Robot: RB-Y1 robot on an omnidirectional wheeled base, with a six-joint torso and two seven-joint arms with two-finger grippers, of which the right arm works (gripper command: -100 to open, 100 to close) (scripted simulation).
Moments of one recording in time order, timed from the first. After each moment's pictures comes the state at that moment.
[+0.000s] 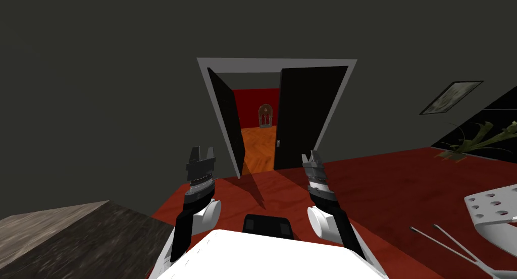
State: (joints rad) arm 0.45 -0.02 0.07 -2.09 -0.09 -0.53 0.10
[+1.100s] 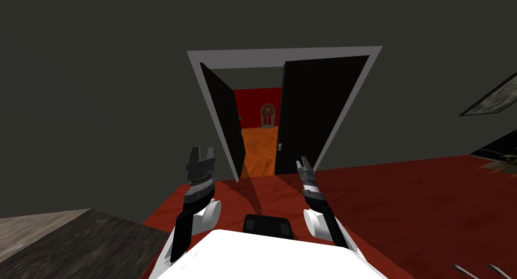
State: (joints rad) arm 0.40 -0.04 0.08 -1.85 -0.07 -0.57 0.09
